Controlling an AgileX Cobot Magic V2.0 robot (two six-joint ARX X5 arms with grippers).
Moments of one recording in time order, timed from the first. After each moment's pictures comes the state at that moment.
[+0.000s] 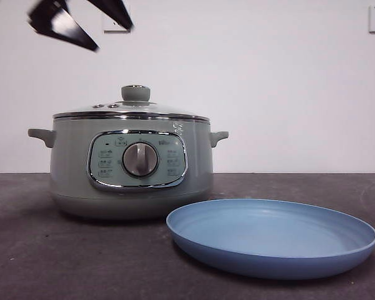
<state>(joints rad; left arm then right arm) -0.30 1.43 1.35 -0.51 0.37 0.17 0.18 0.77 1.01 -0.97 -0.67 -0.09</state>
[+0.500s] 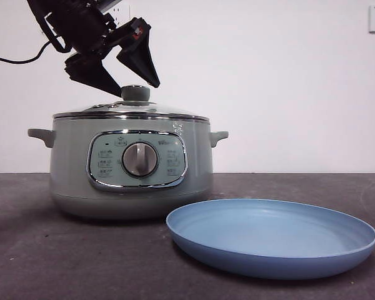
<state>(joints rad) -0.36 1.63 1.37 -0.39 0.29 0.18 0.18 0.77 1.01 -0.97 -0.67 -0.08</state>
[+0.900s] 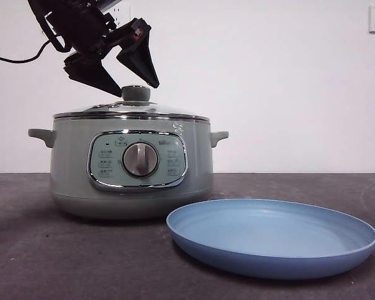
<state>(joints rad) -0.36 1.63 1.37 -0.39 0.27 0.18 0.18 0.77 1.01 -0.97 -0.67 -0.08</state>
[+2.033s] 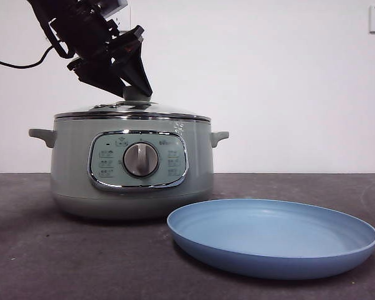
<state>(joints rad) -0.37 1.65 1.37 -0.39 0.27 0.18 0.18 0.77 1.01 -0.97 -0.67 -0.08</state>
